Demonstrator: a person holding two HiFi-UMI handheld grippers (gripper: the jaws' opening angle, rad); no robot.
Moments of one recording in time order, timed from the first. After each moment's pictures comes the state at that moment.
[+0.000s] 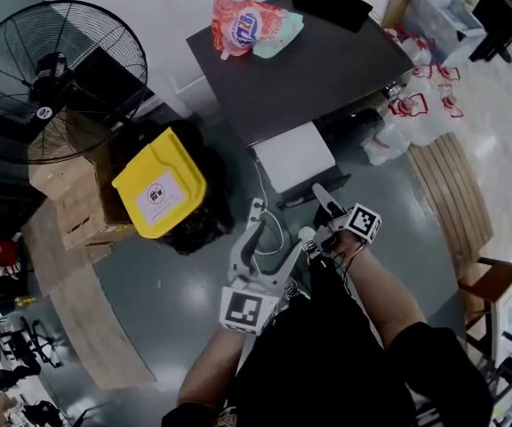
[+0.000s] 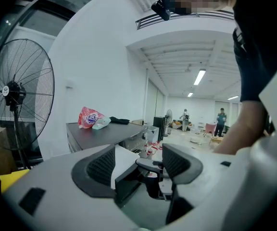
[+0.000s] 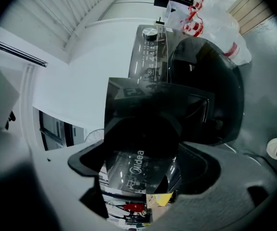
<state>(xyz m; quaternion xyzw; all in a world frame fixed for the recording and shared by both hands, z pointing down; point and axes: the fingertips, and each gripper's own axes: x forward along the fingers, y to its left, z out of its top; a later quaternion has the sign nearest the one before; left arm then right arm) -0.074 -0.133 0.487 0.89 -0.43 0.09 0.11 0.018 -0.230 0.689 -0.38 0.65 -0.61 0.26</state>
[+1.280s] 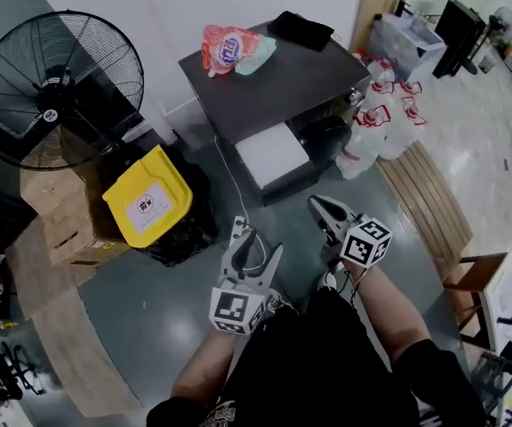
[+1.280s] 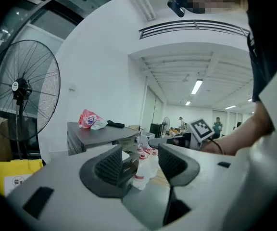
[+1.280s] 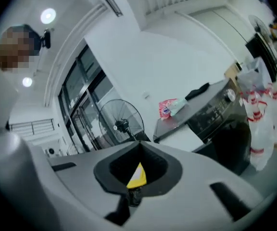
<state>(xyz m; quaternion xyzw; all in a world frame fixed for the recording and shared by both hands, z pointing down) -0.084 -0.041 0.474 0.90 -0.42 0.04 0.11 0.022 -0.113 0.509 -0.40 0.87 -0.29 0.09</state>
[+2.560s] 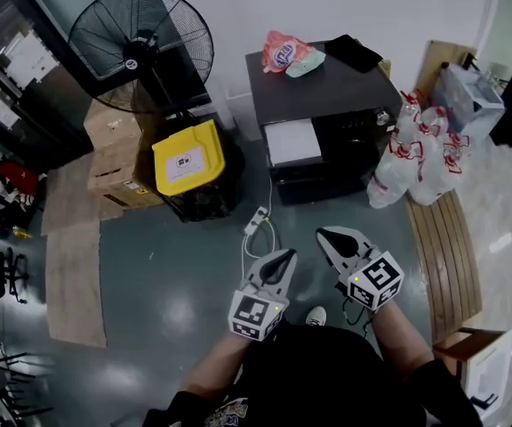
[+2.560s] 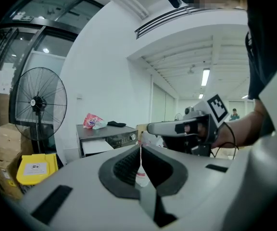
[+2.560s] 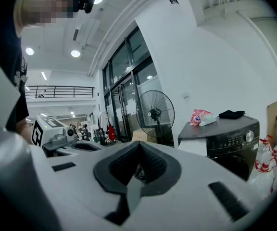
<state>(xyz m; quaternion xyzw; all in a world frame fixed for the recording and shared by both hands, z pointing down) 0.058 0.107 0.455 0.85 -0.51 0.07 0.08 0.094 0.064 0.431 -0.23 0.97 -0.11 -0.03</state>
